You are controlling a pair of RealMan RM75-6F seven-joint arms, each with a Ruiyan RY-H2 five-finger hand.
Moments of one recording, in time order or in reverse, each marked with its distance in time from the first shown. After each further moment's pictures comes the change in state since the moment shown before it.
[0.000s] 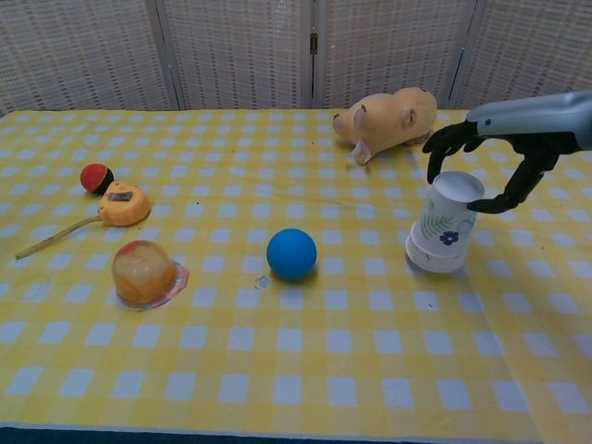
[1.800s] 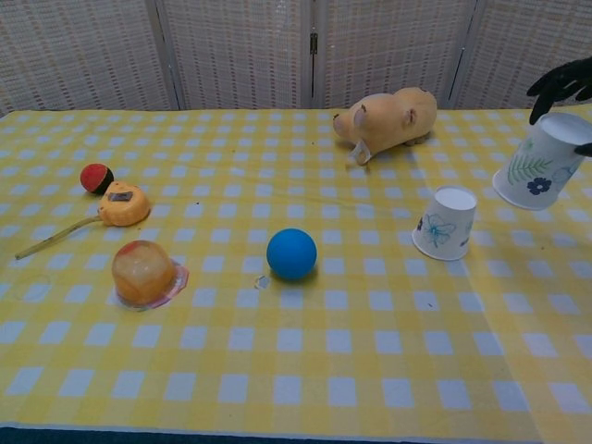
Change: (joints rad) left arm -0.004 0.015 0.006 -0.039 0.012 -0.003 0.015; right arm -0.234 0.235 0.038 -0.060 -0.232 0.078 0.300
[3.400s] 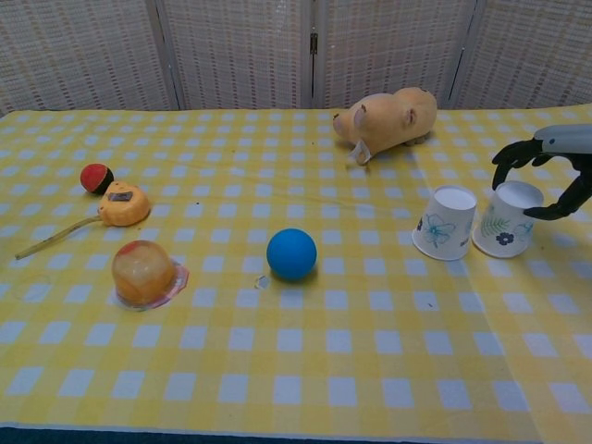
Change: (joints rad) left arm 0.006 -0.006 0.007 0.004 -0.002 0.000 0.002; right arm 0.085 -0.326 0.004 0.379 0.157 -0.150 -0.131
